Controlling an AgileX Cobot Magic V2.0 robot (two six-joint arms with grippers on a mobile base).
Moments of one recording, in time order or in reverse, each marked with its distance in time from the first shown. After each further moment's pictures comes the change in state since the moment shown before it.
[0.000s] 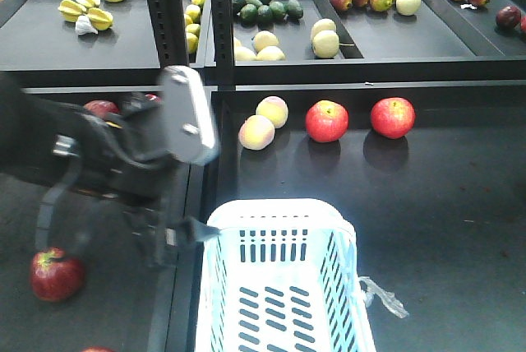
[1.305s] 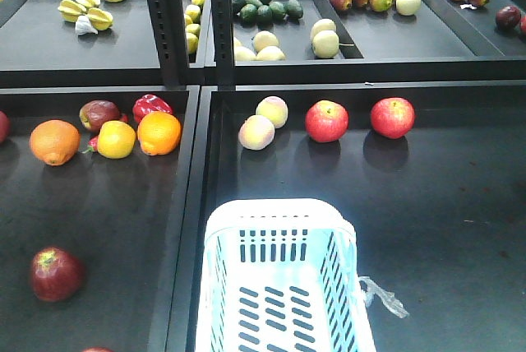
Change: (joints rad) left arm 0.534 -0.670 0.260 0.139 0.147 -0.786; right arm 0.000 0.000 0.000 0.000 0.000 0.000
